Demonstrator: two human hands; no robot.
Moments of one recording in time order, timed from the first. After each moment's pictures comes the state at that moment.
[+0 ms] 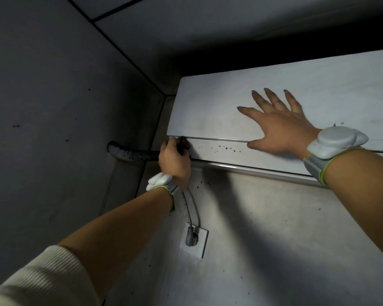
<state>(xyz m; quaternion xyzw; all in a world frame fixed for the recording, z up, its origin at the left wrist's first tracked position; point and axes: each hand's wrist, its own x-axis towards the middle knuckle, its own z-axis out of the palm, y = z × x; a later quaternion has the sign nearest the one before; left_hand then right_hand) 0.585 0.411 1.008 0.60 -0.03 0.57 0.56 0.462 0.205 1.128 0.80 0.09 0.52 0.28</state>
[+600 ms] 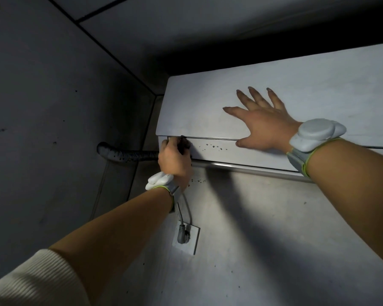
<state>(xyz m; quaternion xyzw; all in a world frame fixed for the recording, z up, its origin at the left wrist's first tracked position) 0.571 0.382 1.015 0.61 -0.04 0.58 0.54 0.447 0.208 1.130 0.82 0.11 0.49 0.27</state>
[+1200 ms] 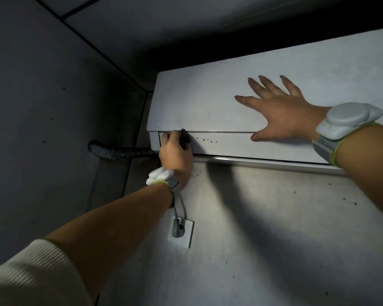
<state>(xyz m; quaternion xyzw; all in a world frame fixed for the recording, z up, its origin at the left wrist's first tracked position) 0.557 0.360 1.011 0.61 -0.09 0.60 0.51 0.424 0.157 1.136 0.81 0.09 0.50 0.30</state>
